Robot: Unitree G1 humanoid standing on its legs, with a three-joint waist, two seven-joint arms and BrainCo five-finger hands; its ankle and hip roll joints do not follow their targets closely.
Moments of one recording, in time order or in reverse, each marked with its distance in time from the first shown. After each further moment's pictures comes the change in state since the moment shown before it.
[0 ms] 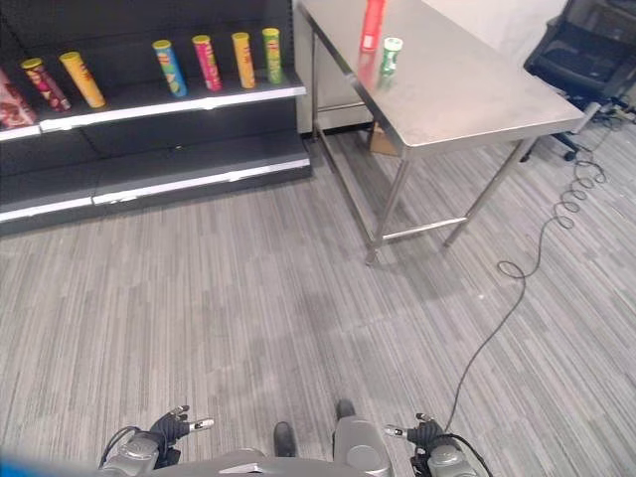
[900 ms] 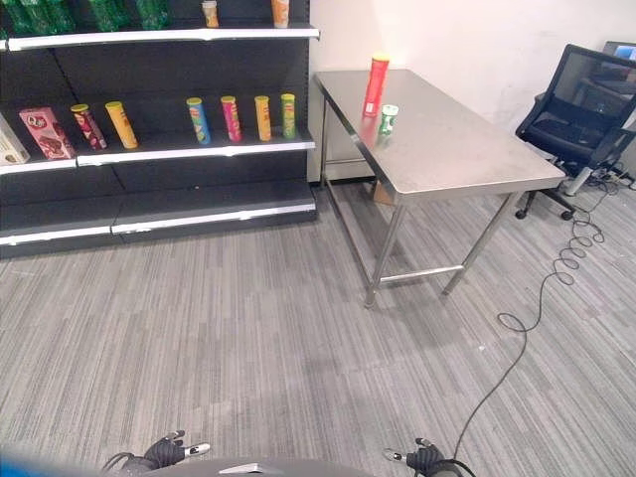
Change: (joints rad) left arm 0.132 -0.001 0.007 -0.043 0.011 0.005 -0.004; right arm 0.087 0.016 -0.003 -0.026 -0.003 -0.001 -0.001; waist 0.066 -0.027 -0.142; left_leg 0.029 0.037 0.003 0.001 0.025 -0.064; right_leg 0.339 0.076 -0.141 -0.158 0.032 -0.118
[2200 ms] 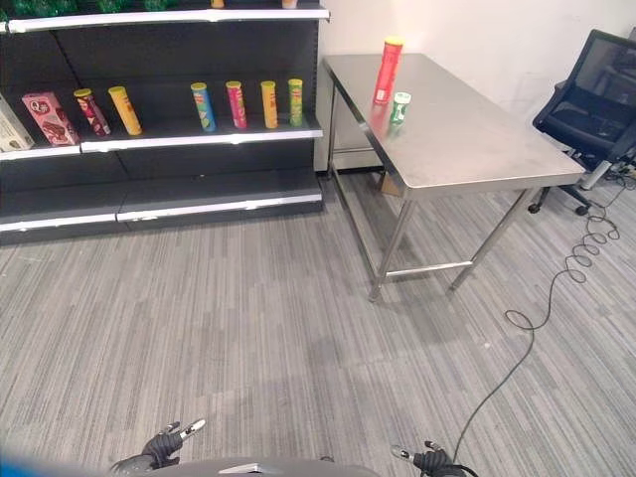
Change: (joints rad) left arm 0.019 -0.045 0.124 -0.045 -0.278 0.000 -0.002; right arm 0.016 0.003 -0.056 -0.007 0.066 -0.001 -0.018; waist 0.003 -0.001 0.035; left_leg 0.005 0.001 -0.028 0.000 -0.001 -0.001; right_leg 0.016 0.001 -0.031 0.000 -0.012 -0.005
